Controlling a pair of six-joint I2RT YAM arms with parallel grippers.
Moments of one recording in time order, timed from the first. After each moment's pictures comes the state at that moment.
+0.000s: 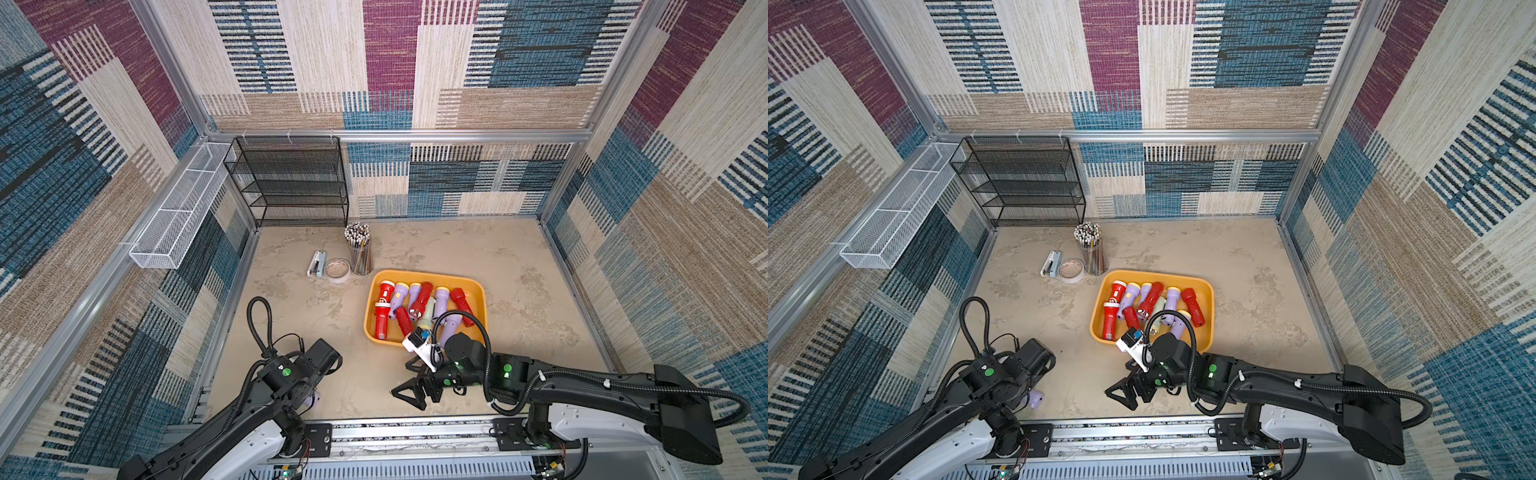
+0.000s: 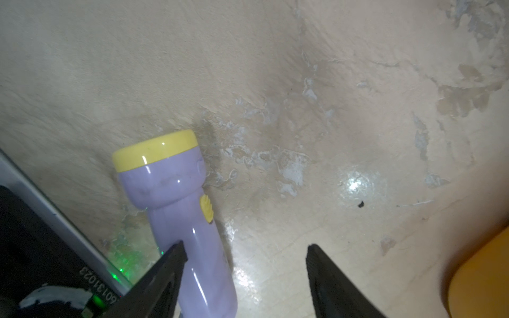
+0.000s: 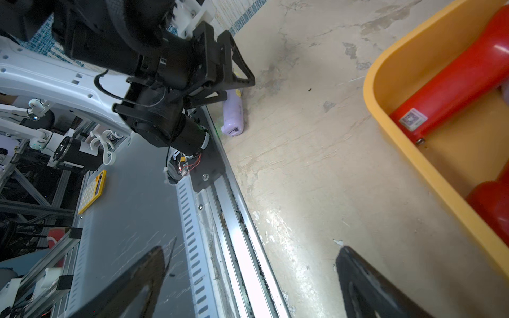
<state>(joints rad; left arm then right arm) -0.68 0.77 0.48 -1.13 -0.40 -1.60 1.16 1.09 0.54 0.01 -0.28 0.47</state>
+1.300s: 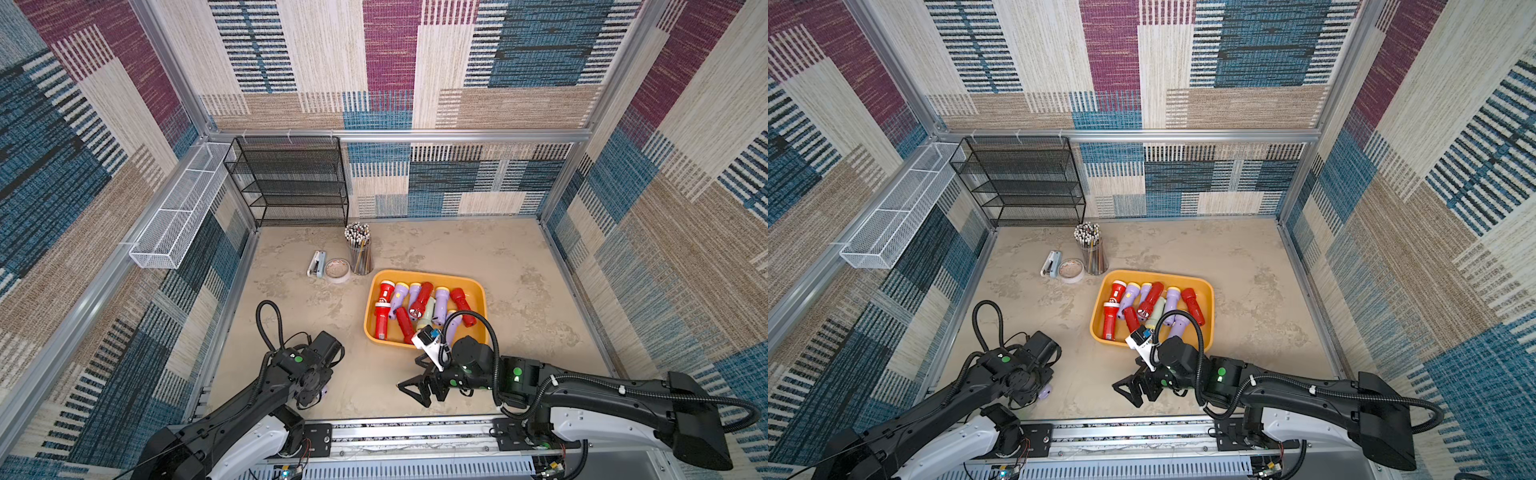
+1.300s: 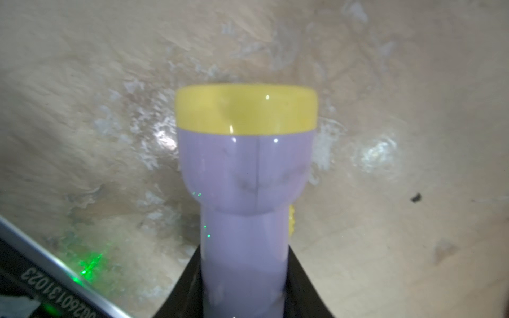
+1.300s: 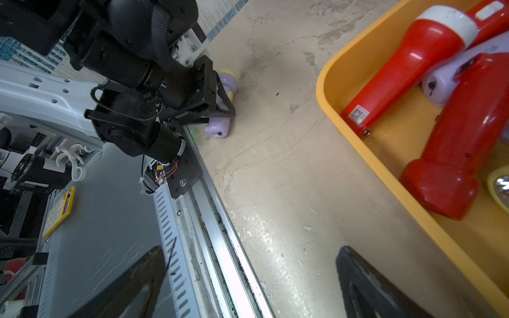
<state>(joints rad) -0.58 0.93 0.45 -0.95 -0.21 -1.46 1.17 0.99 0.52 -0.08 -0.13 0.49</state>
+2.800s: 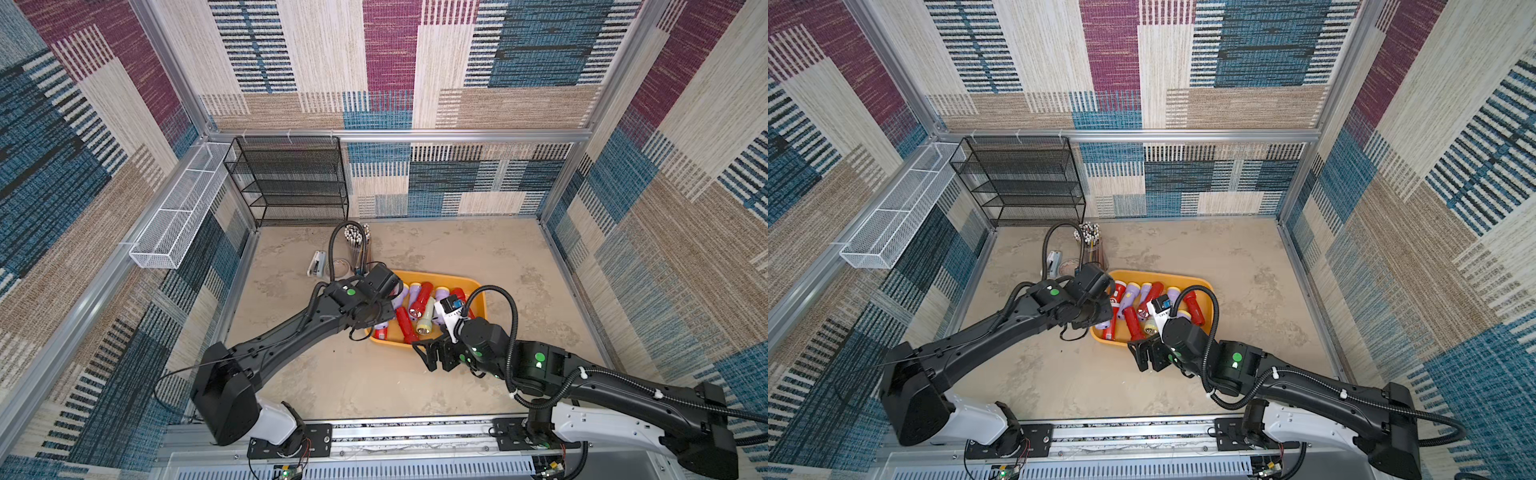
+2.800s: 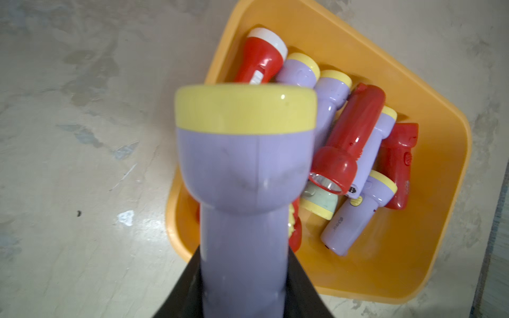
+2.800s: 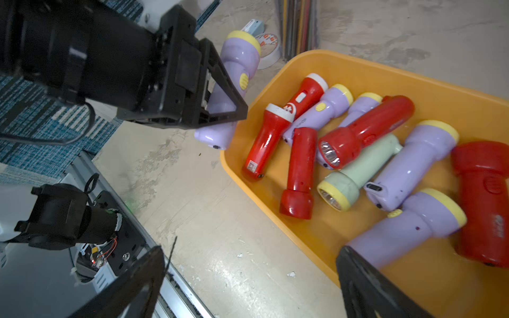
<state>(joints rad) -0.80 1.52 1.27 -0.85 -0.16 -0.98 1.11 0.91 0.77 -0.46 0.24 0.56</state>
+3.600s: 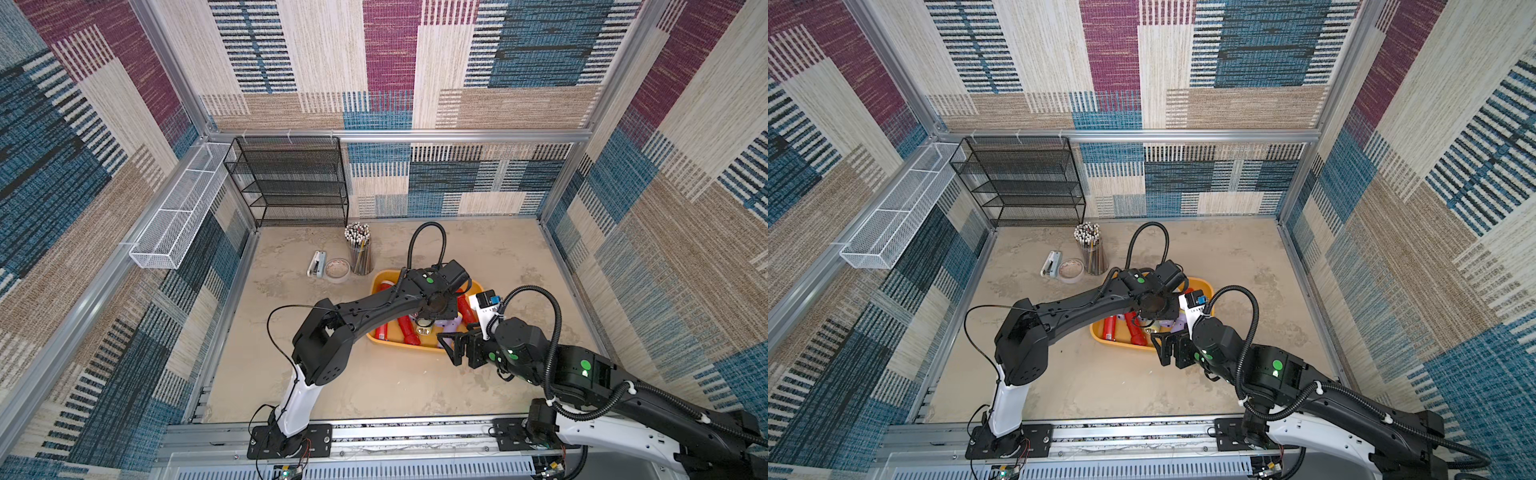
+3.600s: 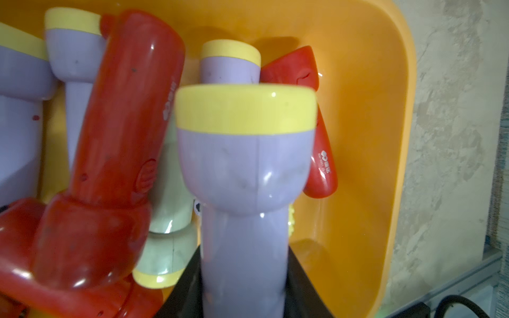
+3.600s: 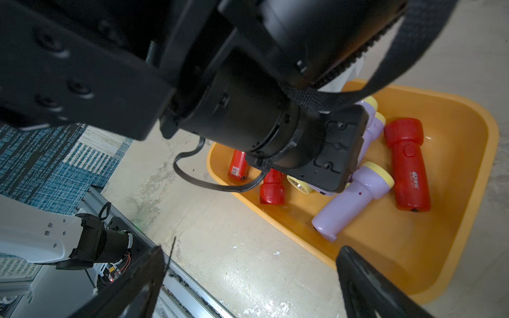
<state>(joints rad) -0.96 2.09 1.78 -0.83 -0.05 -0.83 1.09 0.74 0.82 -0.67 0.29 0.67</state>
